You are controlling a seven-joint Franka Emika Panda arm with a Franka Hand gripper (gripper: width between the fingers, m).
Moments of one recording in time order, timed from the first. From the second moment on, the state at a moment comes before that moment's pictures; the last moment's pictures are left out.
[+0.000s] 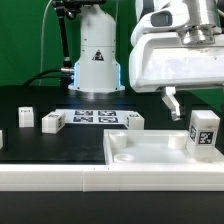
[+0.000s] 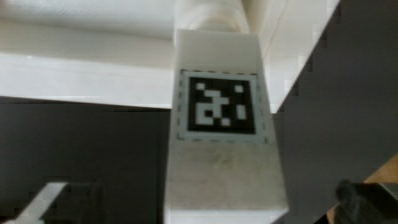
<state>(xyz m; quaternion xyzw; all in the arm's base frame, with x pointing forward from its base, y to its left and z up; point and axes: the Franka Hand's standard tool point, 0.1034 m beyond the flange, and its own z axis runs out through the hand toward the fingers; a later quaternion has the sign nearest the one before) 0.624 0.121 0.092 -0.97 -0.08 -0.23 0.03</state>
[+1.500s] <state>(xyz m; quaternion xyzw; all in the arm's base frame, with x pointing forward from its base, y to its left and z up) 0.638 0.115 0.093 -1.00 -0.07 0.01 0.05</state>
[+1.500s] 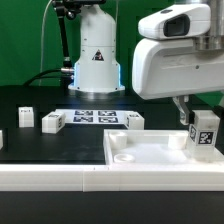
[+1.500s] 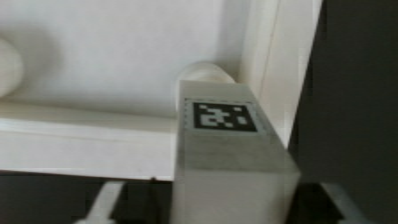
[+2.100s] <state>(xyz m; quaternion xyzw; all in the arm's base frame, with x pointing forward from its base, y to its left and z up) 0.638 0.115 0.092 -1.00 0.01 0.02 0.05</state>
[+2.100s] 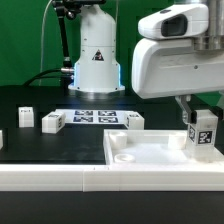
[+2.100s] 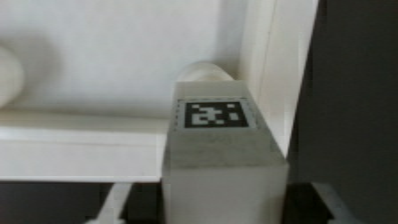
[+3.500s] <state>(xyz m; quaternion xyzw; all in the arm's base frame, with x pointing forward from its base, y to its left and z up) 0.631 0.115 0.091 -0.82 0.58 0.01 0.03</state>
